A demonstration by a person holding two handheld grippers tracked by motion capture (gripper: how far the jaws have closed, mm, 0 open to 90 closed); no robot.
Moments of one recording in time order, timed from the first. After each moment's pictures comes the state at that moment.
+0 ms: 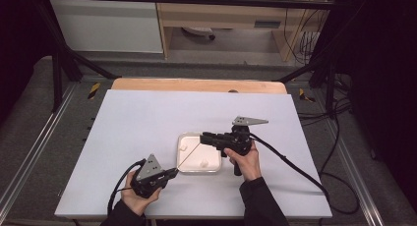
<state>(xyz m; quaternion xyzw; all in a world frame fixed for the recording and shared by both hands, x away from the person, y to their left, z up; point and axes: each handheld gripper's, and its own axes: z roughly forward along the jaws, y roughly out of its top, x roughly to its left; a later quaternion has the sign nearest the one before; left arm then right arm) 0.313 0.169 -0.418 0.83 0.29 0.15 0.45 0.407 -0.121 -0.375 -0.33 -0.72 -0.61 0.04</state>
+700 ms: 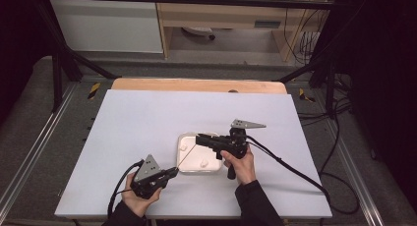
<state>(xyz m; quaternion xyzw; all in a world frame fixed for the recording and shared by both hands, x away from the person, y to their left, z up) 0.310 0.169 -0.420 0.81 0.31 0.16 0.47 0.400 -0.112 -0.382 -0.33 -0.68 -0.65 0.07</state>
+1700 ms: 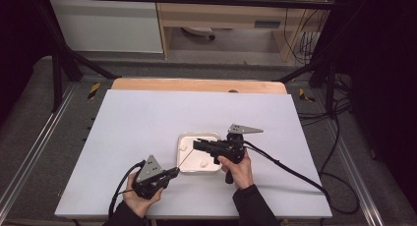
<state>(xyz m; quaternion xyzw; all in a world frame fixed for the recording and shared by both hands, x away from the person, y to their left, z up) 0.310 0.166 -0.421 0.81 0.31 0.16 0.47 0.391 -0.105 -0.390 -0.33 -0.69 -0.65 0.07</state>
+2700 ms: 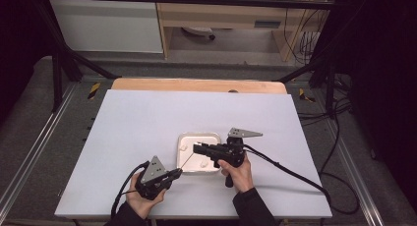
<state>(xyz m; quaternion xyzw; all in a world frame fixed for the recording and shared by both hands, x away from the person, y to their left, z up) 0.309 0.158 -0.423 0.82 0.30 0.16 0.46 0.385 -0.106 -0.399 -0.33 -0.69 -0.65 0.08</state>
